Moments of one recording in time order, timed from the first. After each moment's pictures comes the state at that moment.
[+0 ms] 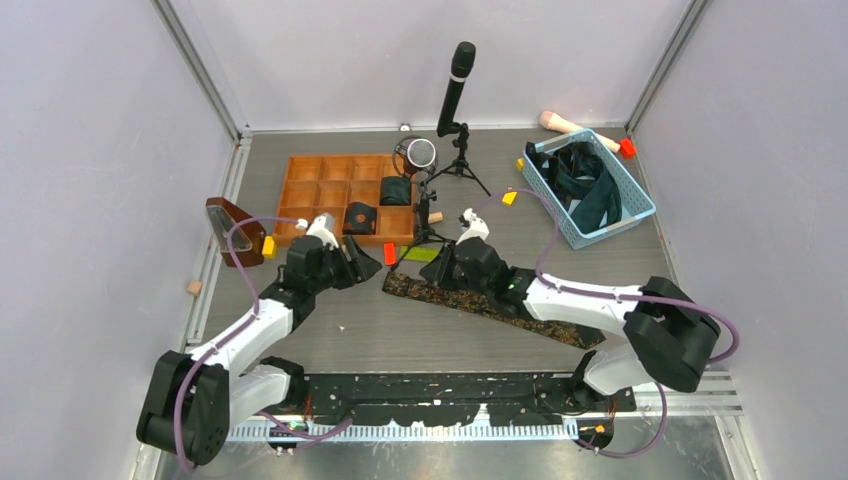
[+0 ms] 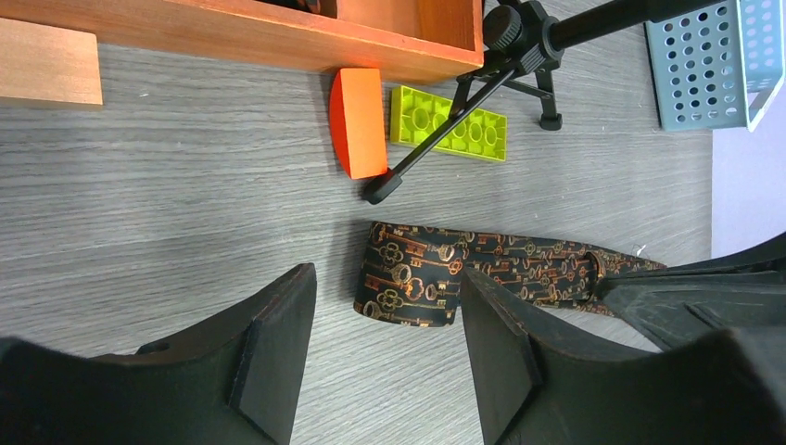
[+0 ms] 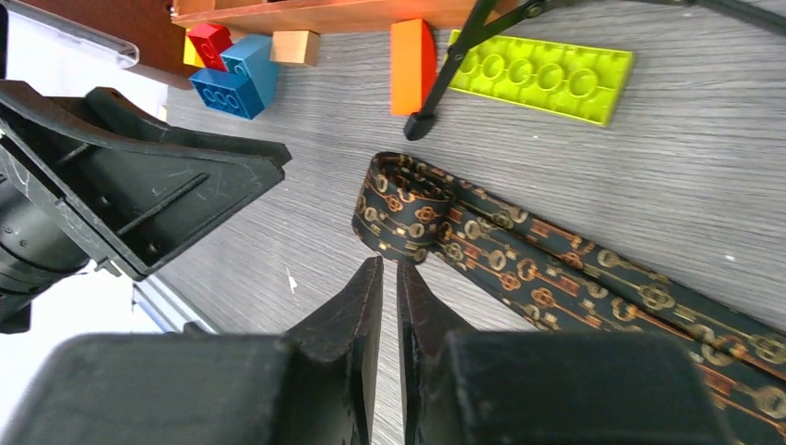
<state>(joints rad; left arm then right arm) -0.31 1.05 0.40 0.11 0.24 -0.66 0.91 1.39 0.70 0.18 0.16 0.92</state>
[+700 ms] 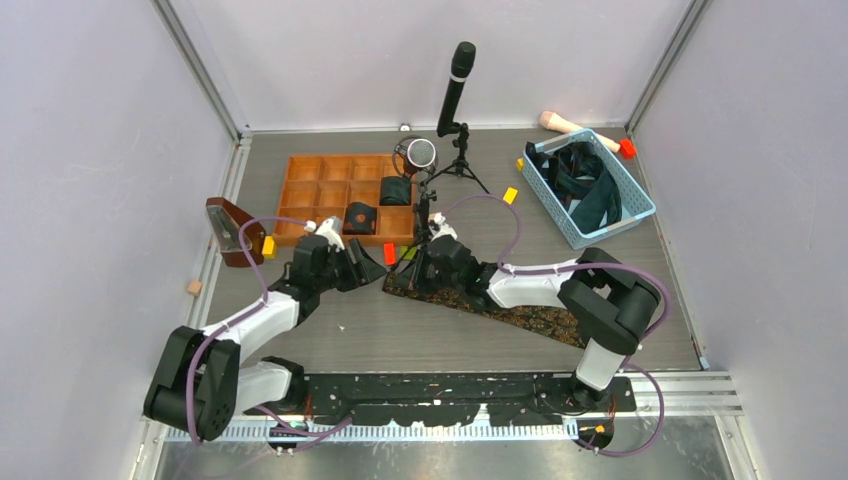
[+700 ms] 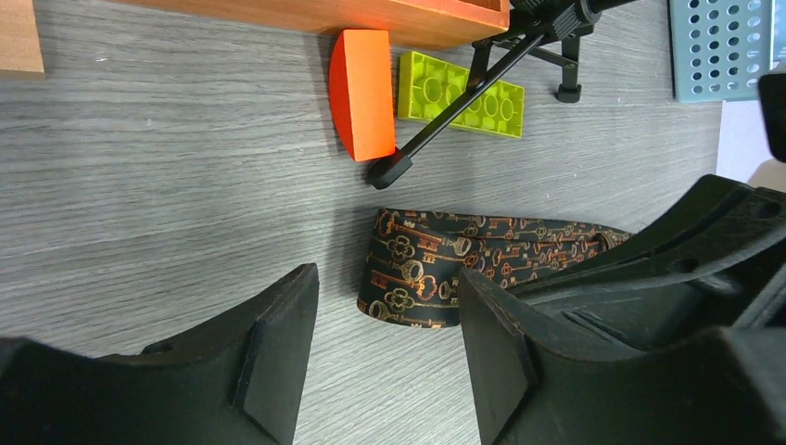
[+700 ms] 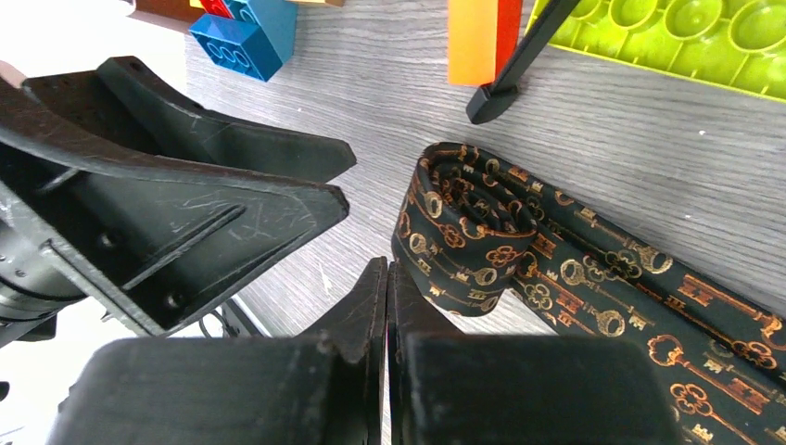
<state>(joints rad) -0.31 1.17 0.40 0.17 0.30 -0.66 0.93 1.70 0.82 0.35 -0.03 1.03</state>
